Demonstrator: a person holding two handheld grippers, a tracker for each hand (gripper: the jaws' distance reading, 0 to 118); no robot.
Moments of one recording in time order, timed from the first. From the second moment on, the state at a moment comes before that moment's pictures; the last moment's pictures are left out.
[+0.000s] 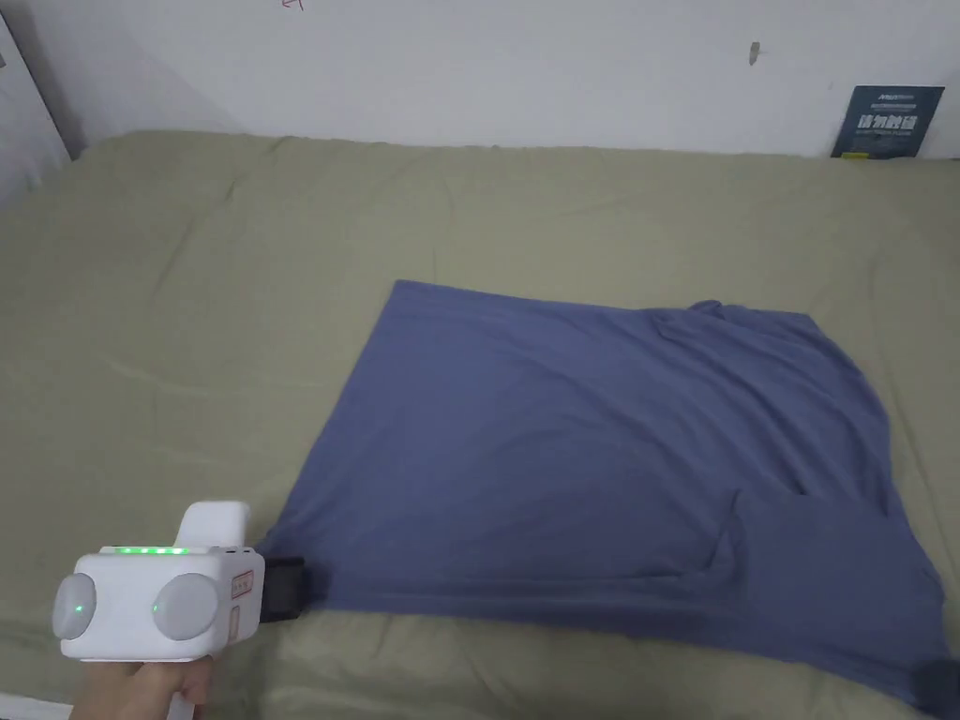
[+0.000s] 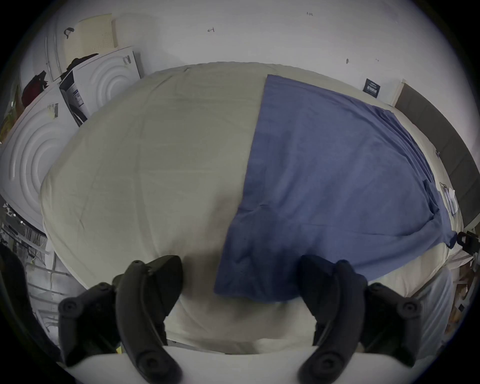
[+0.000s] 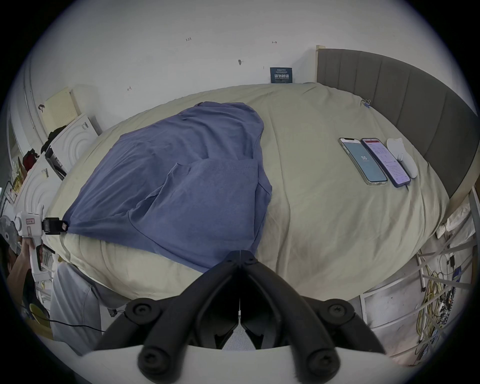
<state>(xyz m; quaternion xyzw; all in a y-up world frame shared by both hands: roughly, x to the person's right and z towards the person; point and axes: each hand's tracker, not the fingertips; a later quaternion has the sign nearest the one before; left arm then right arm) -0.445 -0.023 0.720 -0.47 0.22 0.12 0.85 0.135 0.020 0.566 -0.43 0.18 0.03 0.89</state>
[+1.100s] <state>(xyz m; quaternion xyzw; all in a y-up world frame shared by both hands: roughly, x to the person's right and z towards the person) -0.437 0.005 0.711 -0.47 0.20 0.13 0.85 0.127 0.008 0.539 -0.43 0.23 0.06 0.87</state>
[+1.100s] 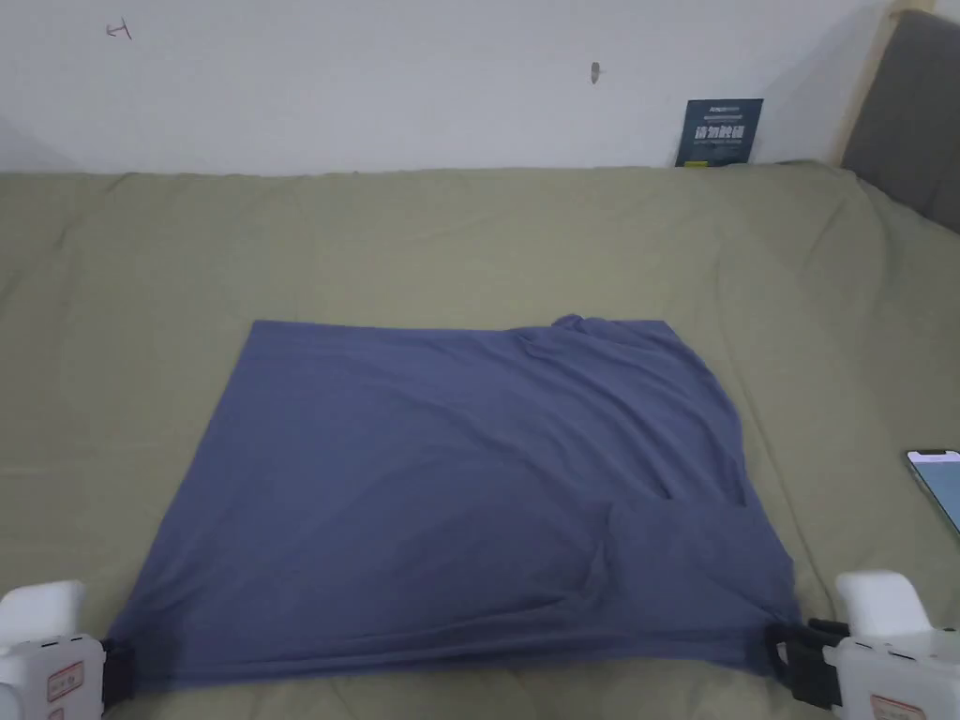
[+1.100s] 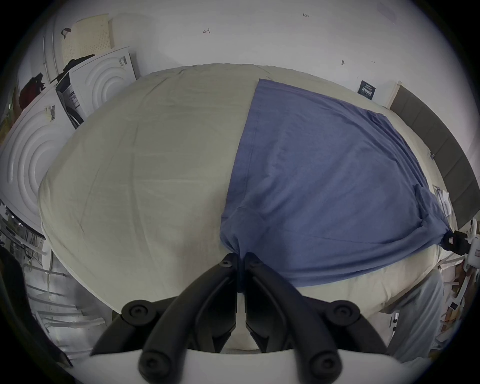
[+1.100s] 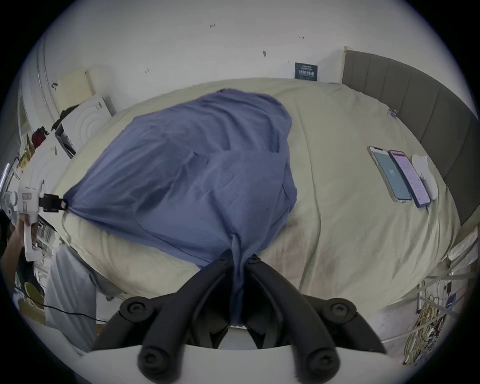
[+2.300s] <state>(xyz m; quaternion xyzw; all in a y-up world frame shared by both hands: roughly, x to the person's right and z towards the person) -0.513 0.021 0.461 -0.45 0.22 0.14 0.86 0.045 0.018 0.299 -0.48 0.18 -0.01 0.86</state>
